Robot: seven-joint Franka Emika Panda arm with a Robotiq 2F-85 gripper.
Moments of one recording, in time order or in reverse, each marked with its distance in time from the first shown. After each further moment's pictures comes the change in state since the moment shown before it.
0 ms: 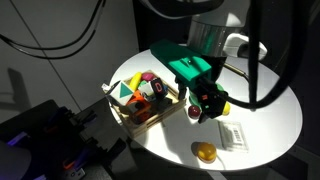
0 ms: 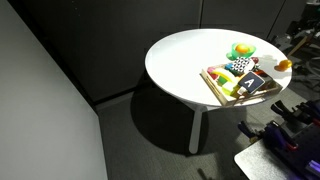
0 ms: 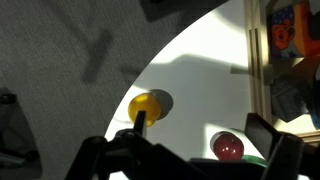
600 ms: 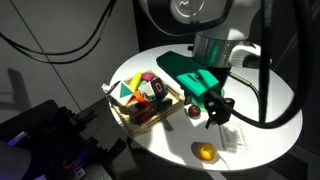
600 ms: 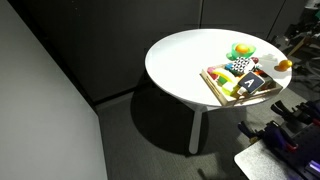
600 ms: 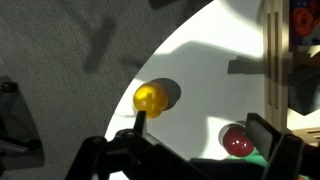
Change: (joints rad) arm -0.020 0.048 0.007 0.008 0.016 0.089 -0.037
